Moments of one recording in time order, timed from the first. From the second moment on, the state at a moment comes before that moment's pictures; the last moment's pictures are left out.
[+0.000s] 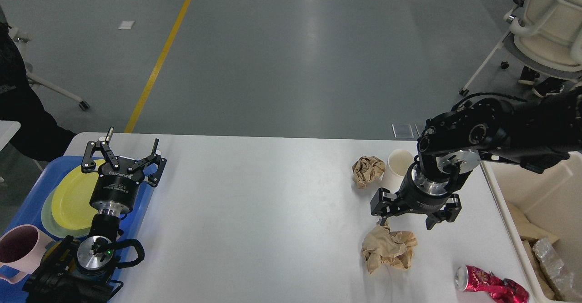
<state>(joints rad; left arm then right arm) -0.33 0.12 -1.39 -0.69 0.05 -0.63 -0.20 1.67 -0.18 -1.02 1.27 0.03 0.46 -0.38</state>
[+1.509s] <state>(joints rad) -0.33 0.12 -1.39 -0.70 0.05 -0.63 -0.20 1.32 -0.04 -0.97 0.96 0.09 0.35 -0.37</state>
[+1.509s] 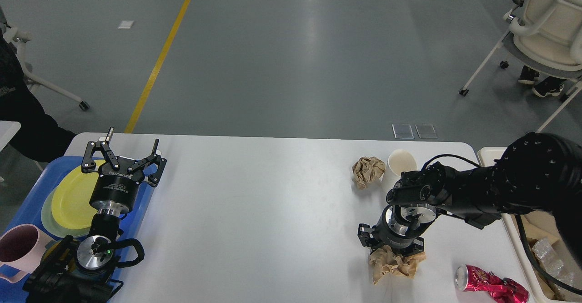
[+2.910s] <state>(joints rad) -0.33 0.12 -1.39 -0.69 0.05 -0.63 -0.20 2.31 -0.37 -1.71 1.49 0.08 0.62 0.03</state>
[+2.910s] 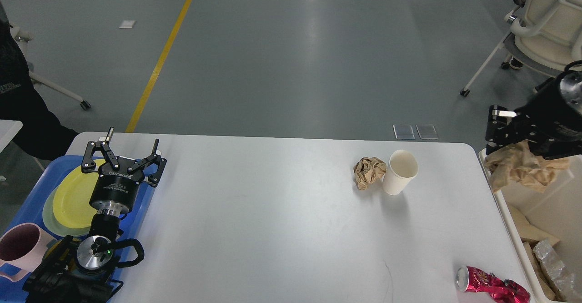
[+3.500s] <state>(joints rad) -0.33 0.12 -1.39 -0.69 0.05 -0.63 -0.20 1.19 -0.64 -1.23 0.63 0.08 0.37 -0.11</state>
